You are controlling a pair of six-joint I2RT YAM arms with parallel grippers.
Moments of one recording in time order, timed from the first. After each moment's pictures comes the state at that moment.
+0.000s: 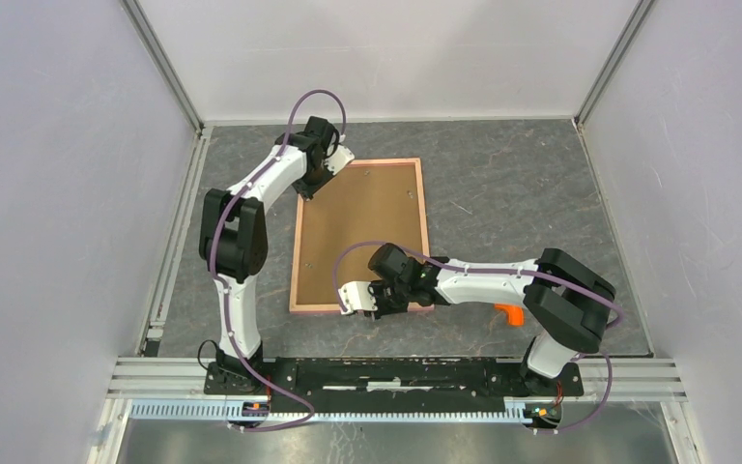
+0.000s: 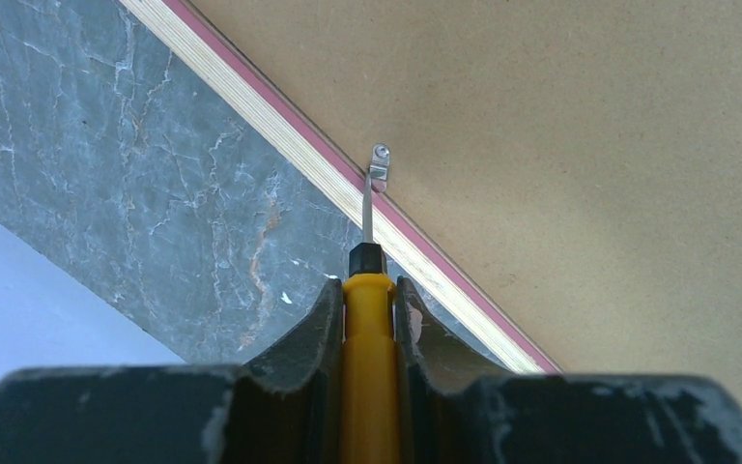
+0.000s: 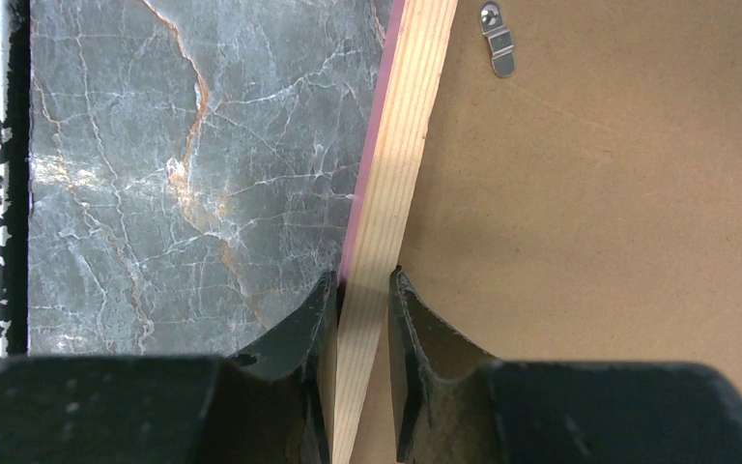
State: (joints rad) left arm -0.33 2.08 1.74 -0.88 -0.20 0.54; right arm 1.06 1.66 0.90 -0.25 -0.26 -0.73
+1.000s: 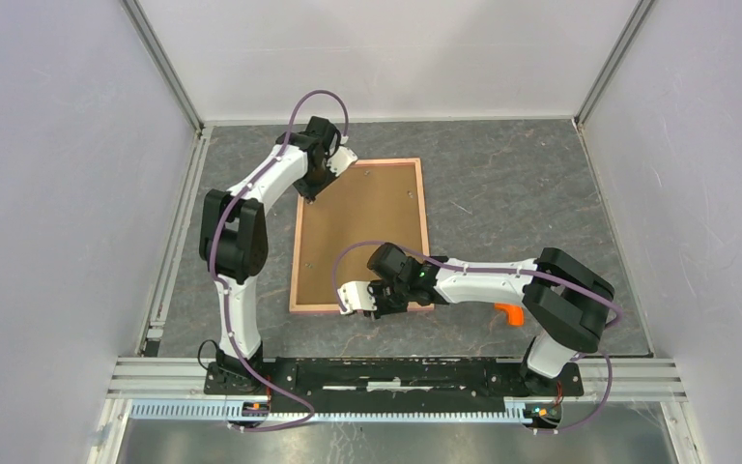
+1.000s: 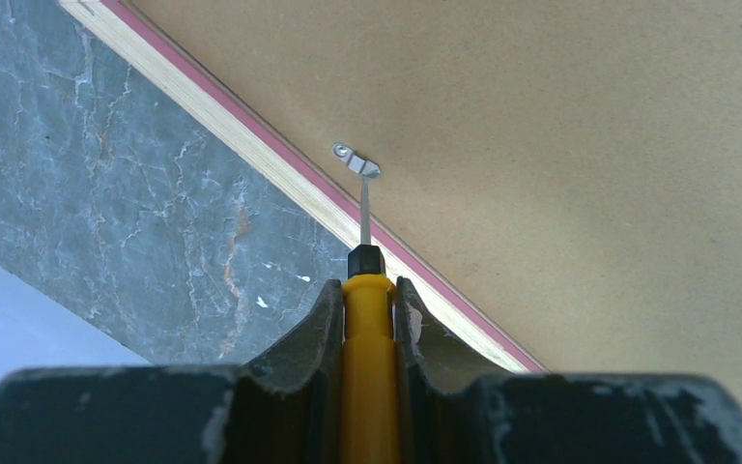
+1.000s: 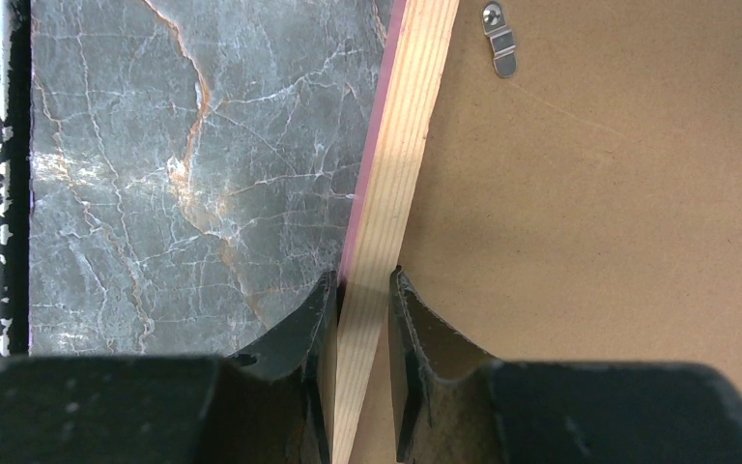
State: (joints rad) left arm -0.34 2.07 1.74 -0.91 -0.14 0.54; right arm 1.06 1.67 0.91 -0.27 -0.26 -0.74
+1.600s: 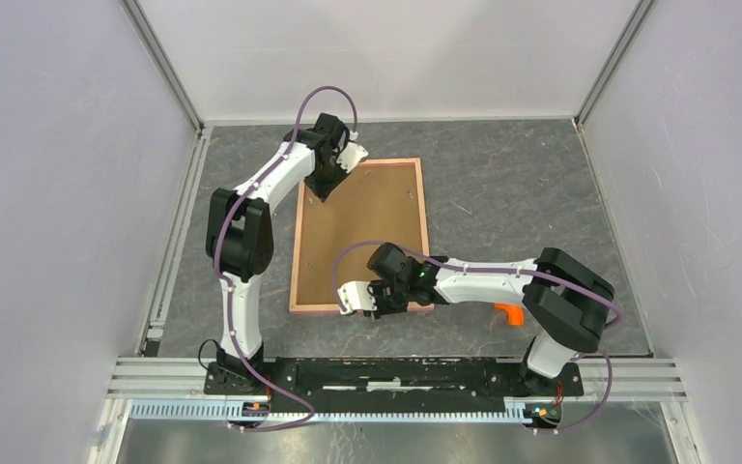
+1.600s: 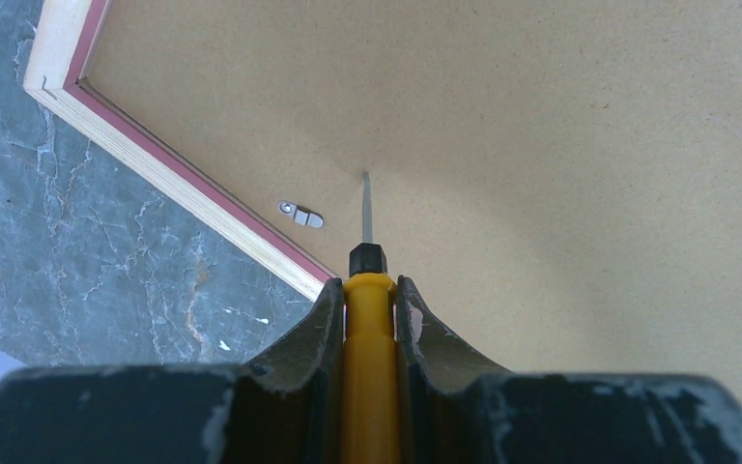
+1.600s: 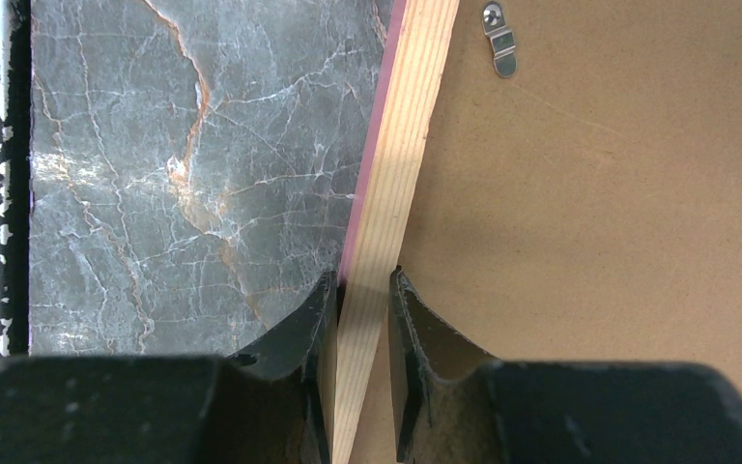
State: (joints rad) left arm -0.37 2.10 1.81 -0.94 -0.04 0.49; right arm 1.06 1.67 0.91 -0.27 -0.26 -0.74
